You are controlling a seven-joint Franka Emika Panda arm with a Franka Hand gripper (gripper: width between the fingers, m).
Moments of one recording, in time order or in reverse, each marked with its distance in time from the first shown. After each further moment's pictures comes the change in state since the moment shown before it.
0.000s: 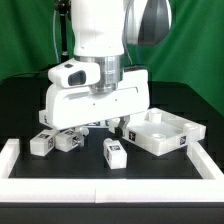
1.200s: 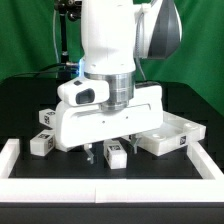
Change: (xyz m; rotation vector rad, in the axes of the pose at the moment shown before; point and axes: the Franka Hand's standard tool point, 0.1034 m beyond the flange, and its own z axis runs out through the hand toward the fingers) arm 0.023 -0.019 0.026 0.015 -0.014 0.175
